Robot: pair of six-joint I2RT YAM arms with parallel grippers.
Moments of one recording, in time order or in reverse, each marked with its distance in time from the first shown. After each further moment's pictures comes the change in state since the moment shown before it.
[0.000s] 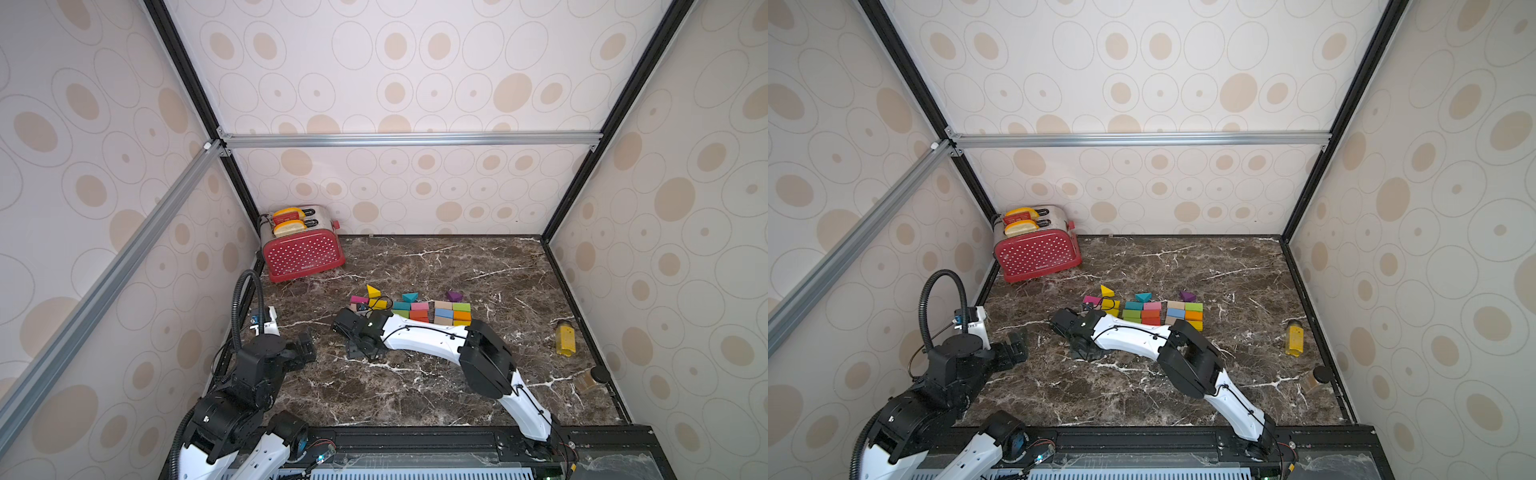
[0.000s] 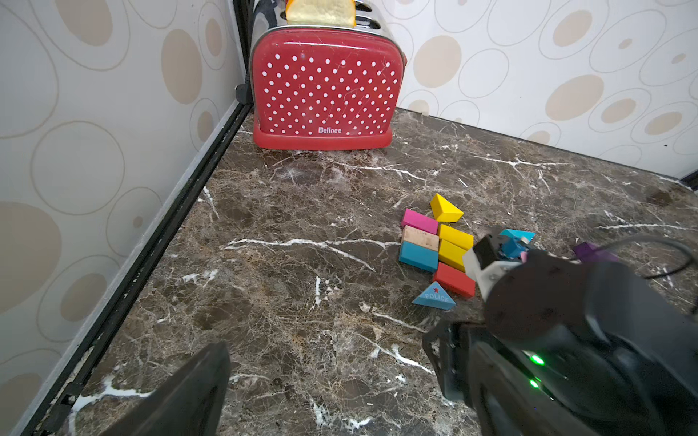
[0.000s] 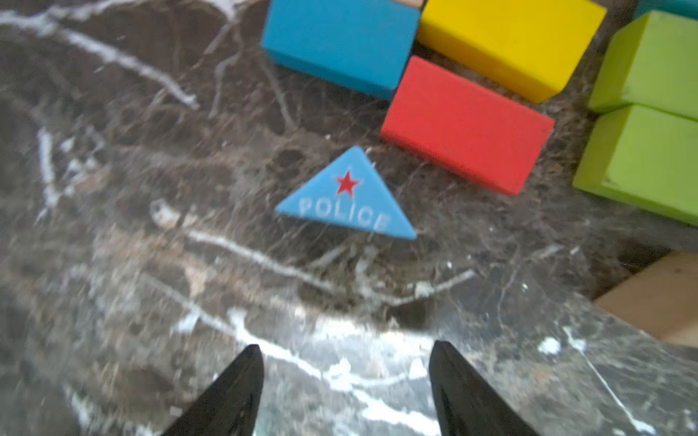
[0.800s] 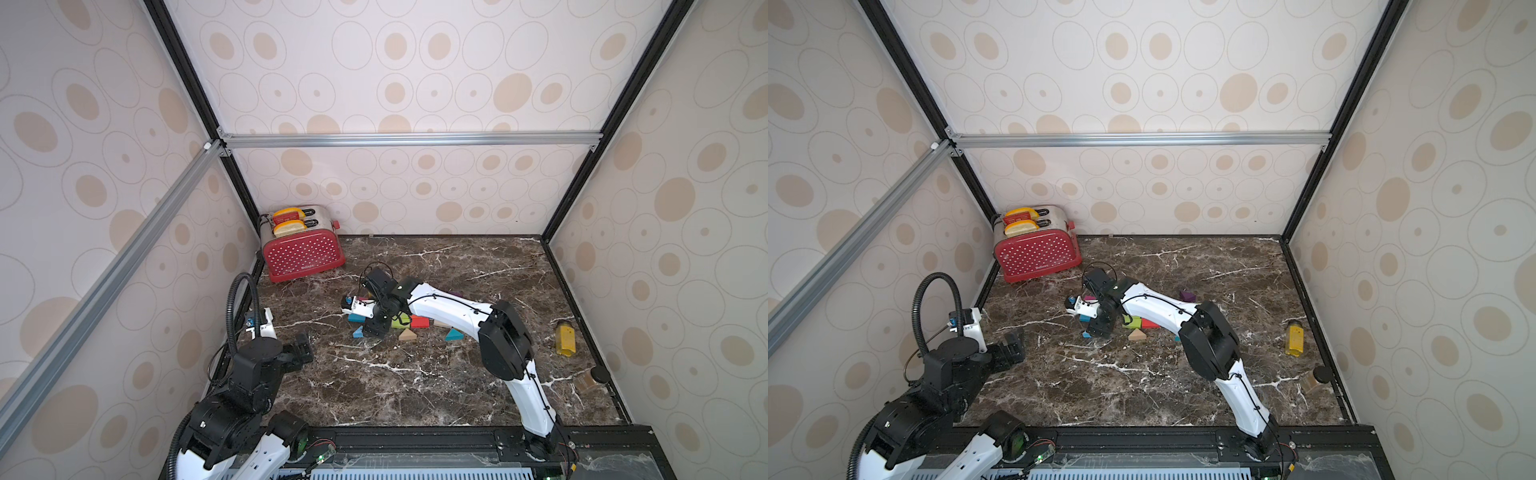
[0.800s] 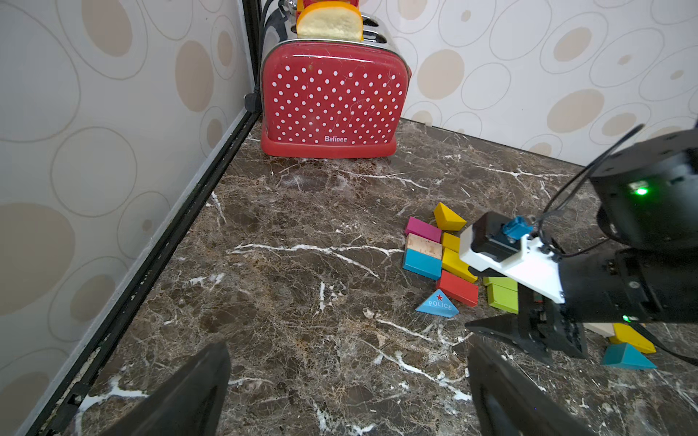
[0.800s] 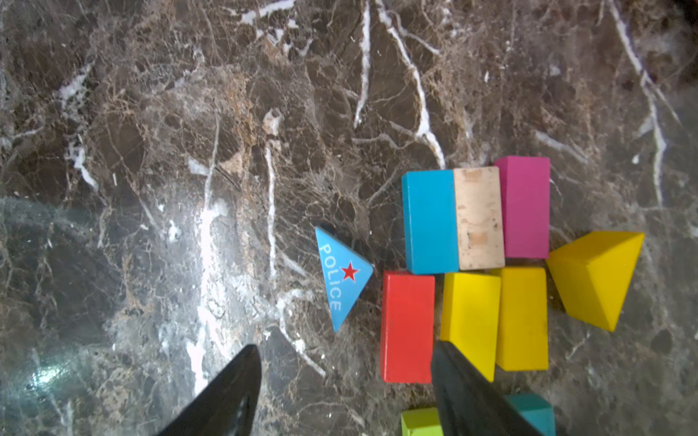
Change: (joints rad) left arm 0.000 -0.024 -0.002 0.000 -0.018 -0.001; right arm -0.238 0.054 0.115 0.029 -0.409 -1.314
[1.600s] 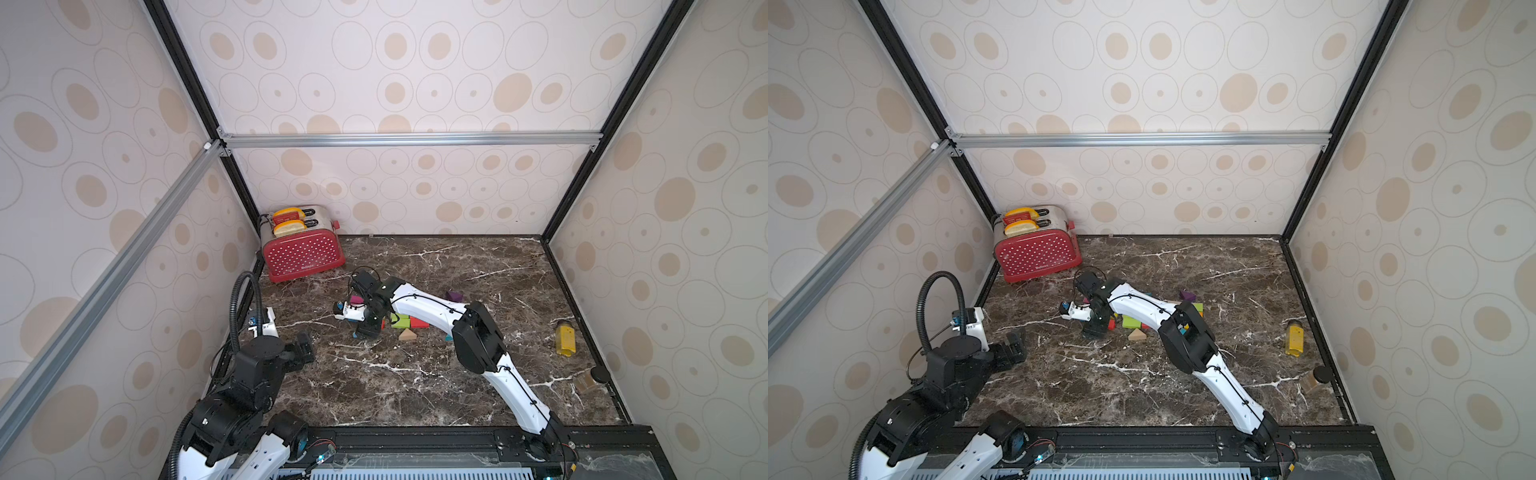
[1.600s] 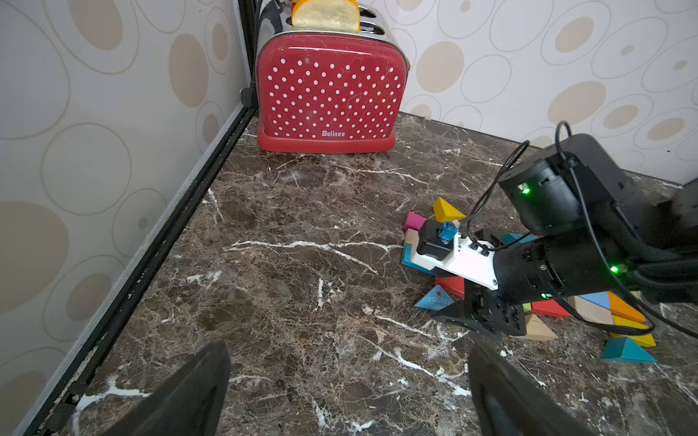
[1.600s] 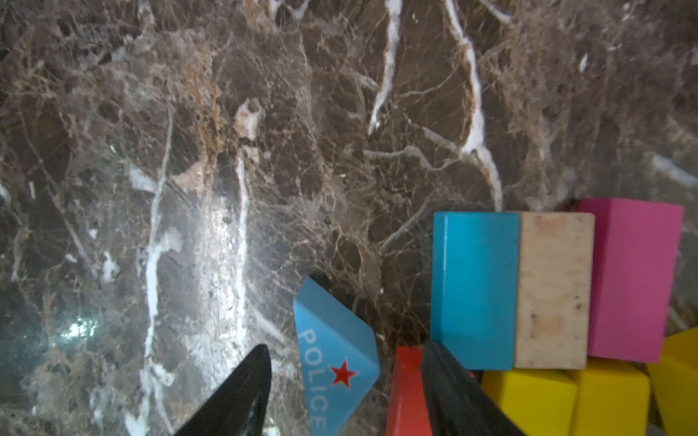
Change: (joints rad) left arm 0.000 0.013 -0.004 0.000 0.013 0.000; right arm -0.002 0.224 0.240 -0.105 -0.033 -0.034
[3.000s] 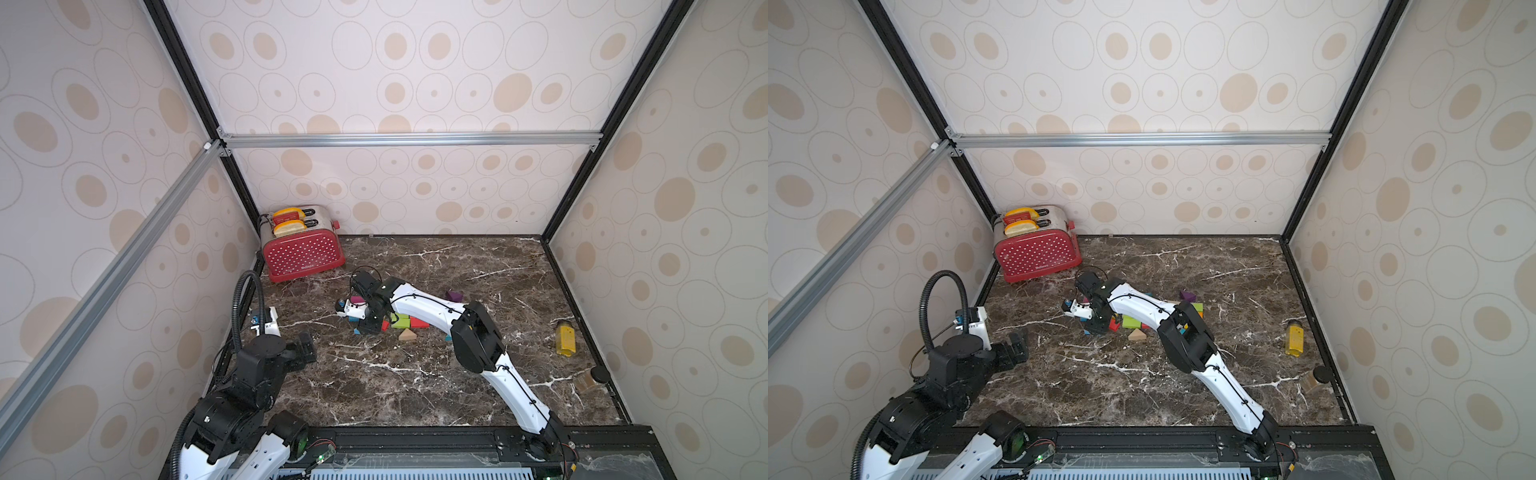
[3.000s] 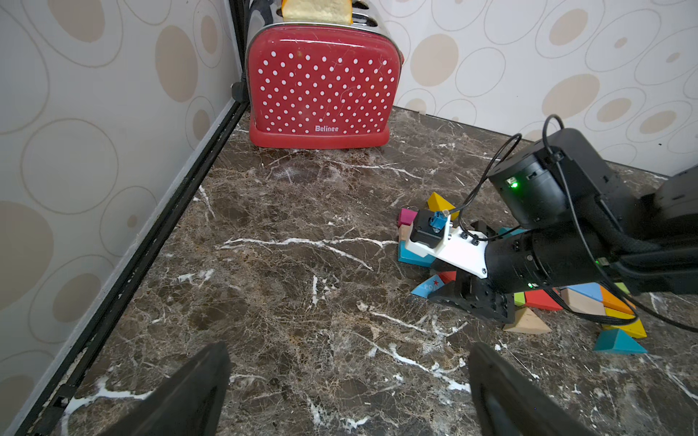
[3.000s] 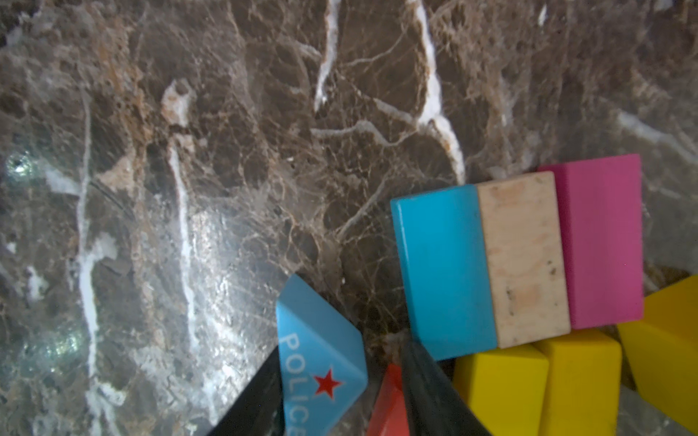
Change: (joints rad) left arm 0.000 0.008 -0.003 0.007 0.021 0.000; right arm -0.005 0.005 0.003 0.003 0.076 0.056
